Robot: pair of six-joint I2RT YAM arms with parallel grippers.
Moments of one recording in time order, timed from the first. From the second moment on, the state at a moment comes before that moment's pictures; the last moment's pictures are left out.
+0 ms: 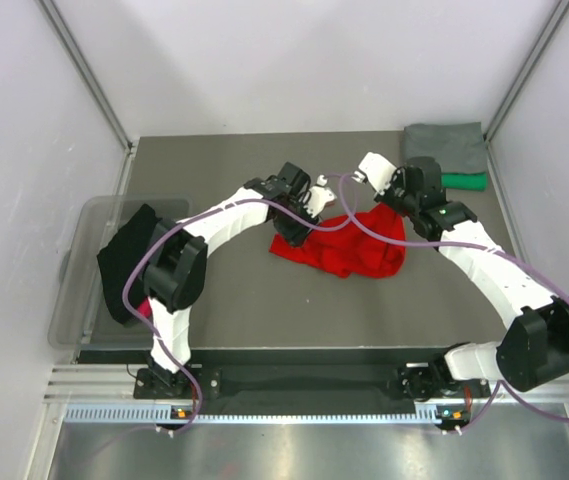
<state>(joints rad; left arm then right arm) -0.63 1.96 1.57 -0.69 0.20 0.33 0.35 1.32 1.09 -0.32 0.08 -0.74</state>
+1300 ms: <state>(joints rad) -0.65 1.86 1.61 -0.74 0.03 0.35 0.26 1.32 1.17 -0.38 0.03 -0.61</state>
